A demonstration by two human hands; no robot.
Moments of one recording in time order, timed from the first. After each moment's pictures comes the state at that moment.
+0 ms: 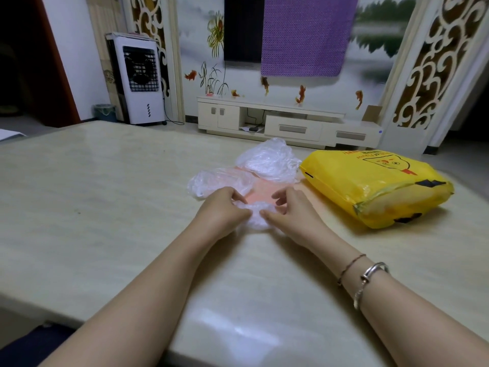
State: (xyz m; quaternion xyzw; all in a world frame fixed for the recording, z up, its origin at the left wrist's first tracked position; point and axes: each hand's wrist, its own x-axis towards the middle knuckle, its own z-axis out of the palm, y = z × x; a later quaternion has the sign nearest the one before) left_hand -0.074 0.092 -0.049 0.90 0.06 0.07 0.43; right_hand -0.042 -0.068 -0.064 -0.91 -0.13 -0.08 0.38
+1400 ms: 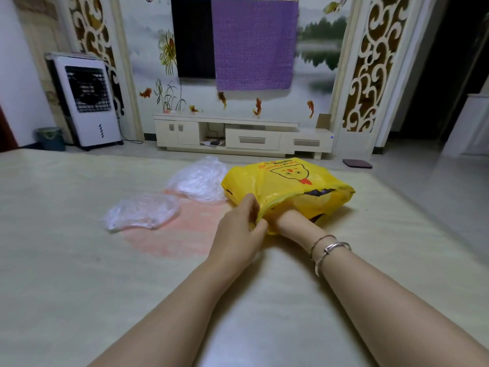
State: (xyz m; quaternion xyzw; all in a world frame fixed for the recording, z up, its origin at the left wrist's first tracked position) left_hand -0.048 -0.066 -0.057 0.85 -0.17 0.22 0.45; right_hand 0.012 -0.182 -0.031 -0.98 -0.09 0.00 0.19
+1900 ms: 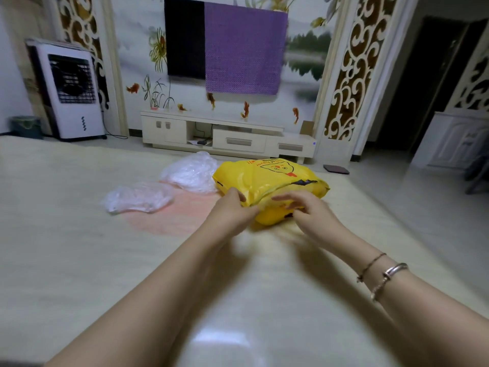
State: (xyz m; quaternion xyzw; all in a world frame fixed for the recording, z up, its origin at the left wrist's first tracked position) left_hand -0.067 -0.069 -0.025 0.87 -0.05 0.05 0.48; right_hand -0.085 -0.248 -0.018 -0.91 -0.15 -0.15 0.34
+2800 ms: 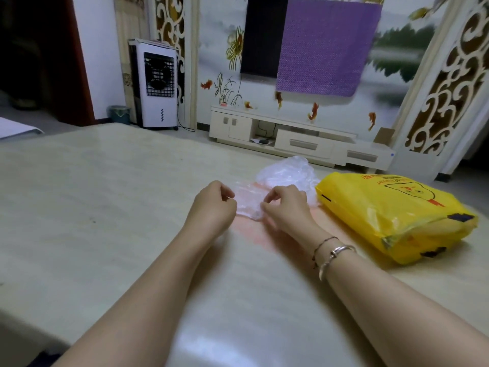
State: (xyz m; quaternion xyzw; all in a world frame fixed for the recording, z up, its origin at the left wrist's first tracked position) left_hand -0.053 0.144 -0.041 0.83 0.11 0.18 0.51; right_hand 0.015 -0.003 -0.048 -0.94 -0.11 -0.11 0.32
